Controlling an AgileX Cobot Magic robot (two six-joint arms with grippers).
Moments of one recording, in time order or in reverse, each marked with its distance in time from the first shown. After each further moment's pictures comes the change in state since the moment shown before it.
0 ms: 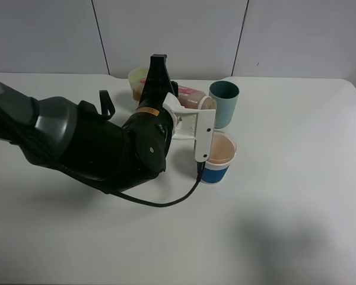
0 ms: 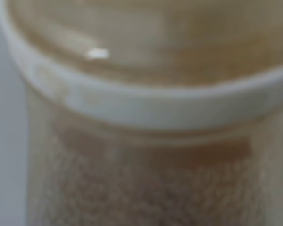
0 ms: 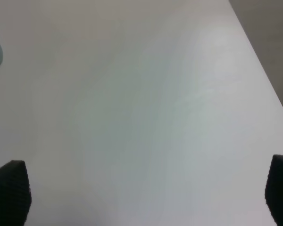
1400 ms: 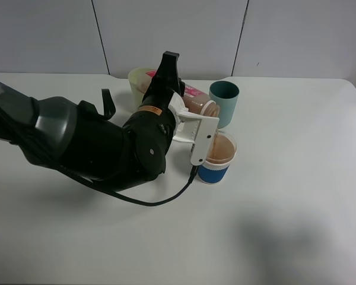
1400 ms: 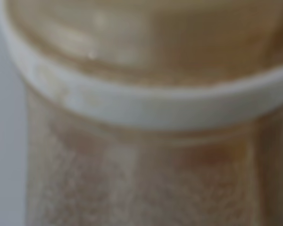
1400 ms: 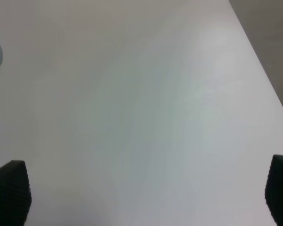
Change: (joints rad) left arm 0.000 0.000 0.000 0.072 -0.010 0.130; right arm 0.000 0.000 0.000 0.000 0.000 0.001
